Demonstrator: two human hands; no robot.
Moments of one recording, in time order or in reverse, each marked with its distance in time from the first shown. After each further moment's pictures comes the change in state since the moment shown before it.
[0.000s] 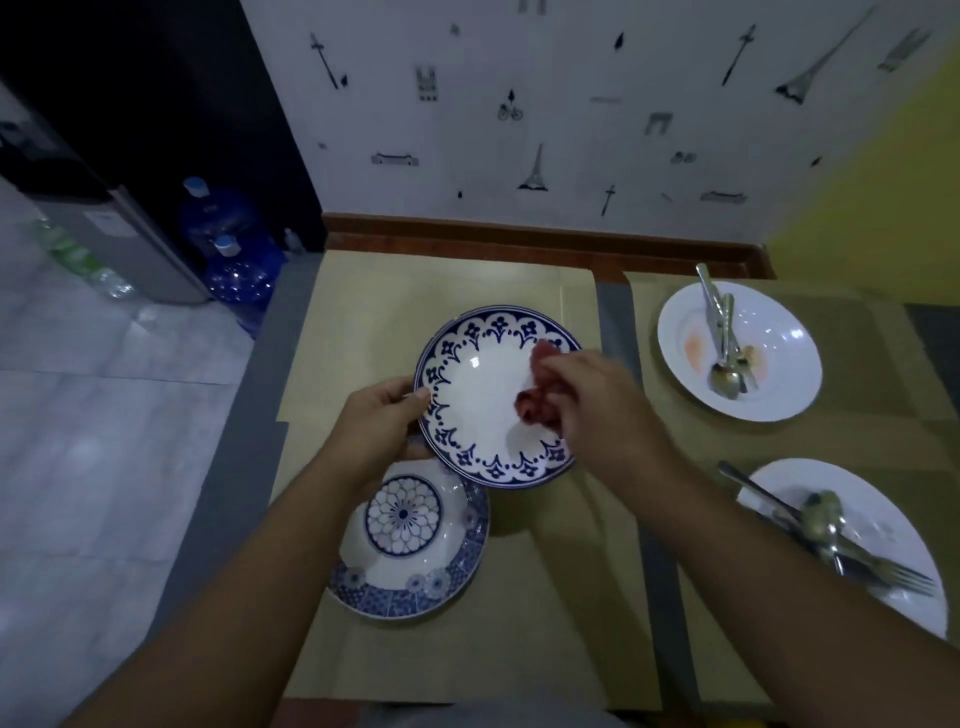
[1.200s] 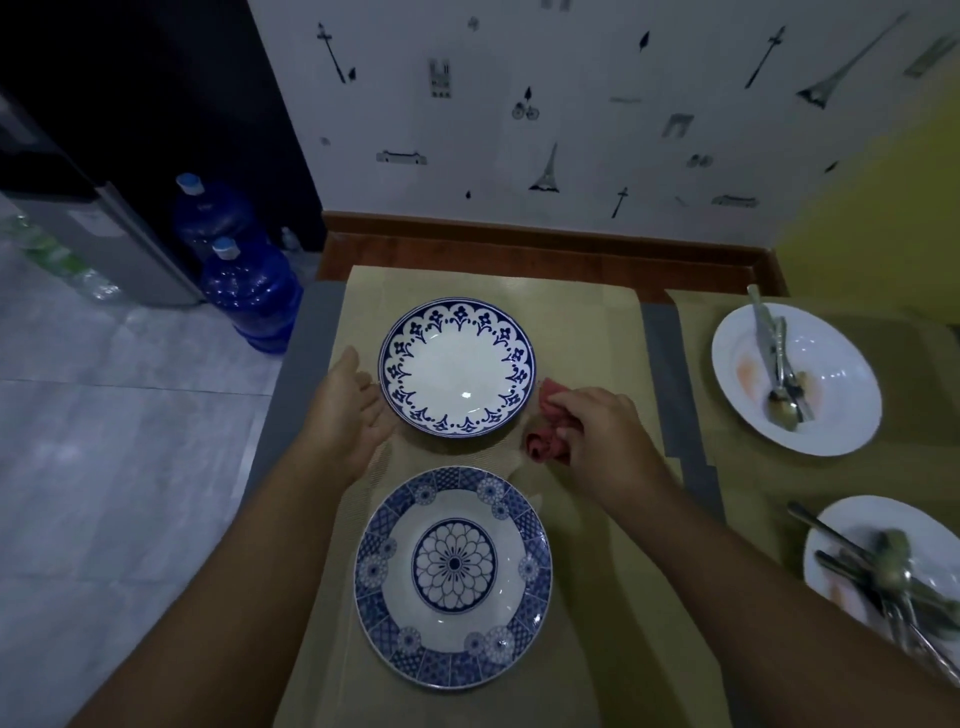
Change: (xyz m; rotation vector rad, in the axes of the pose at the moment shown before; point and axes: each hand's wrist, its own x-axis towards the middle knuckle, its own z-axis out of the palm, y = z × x) left_hand 0.064 0.044 -0.076 -0.337 0.145 -0.223; right_hand 0.042 -0.014 0.068 -0.082 -0.052 0.082
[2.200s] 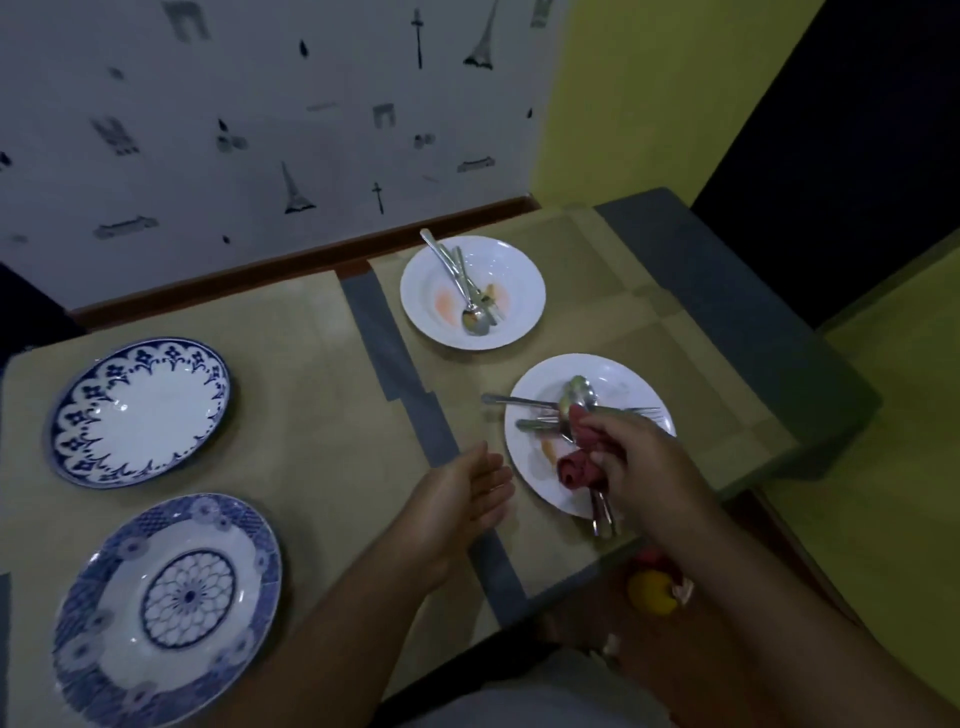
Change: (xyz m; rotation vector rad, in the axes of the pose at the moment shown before) left_hand -0.163 -0.255 0.244 0.459 -0.535 -0.366; right_hand -0.256 0.198 -0.157 0.097 0.264 0.461
